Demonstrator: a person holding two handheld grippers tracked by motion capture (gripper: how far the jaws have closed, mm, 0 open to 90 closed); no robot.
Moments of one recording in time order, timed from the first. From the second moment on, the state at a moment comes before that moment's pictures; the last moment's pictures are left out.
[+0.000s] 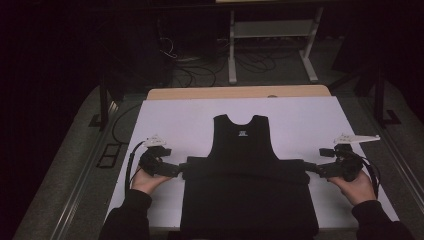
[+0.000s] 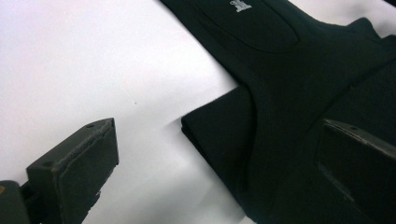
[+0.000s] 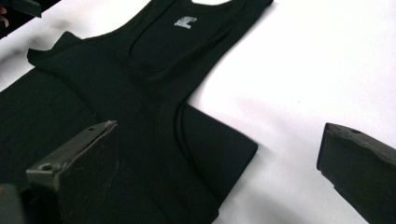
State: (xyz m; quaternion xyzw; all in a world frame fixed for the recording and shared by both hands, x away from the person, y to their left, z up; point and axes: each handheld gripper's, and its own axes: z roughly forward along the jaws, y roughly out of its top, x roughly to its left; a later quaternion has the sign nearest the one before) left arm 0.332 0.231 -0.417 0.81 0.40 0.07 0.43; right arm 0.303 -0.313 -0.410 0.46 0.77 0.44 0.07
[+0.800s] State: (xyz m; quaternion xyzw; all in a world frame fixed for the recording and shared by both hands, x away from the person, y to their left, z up) left arm 0.345 0.226 -0.410 0.81 0.38 0.08 0.44; right arm 0.328 -0.317 -0.401 0.45 0.77 0.44 0.08
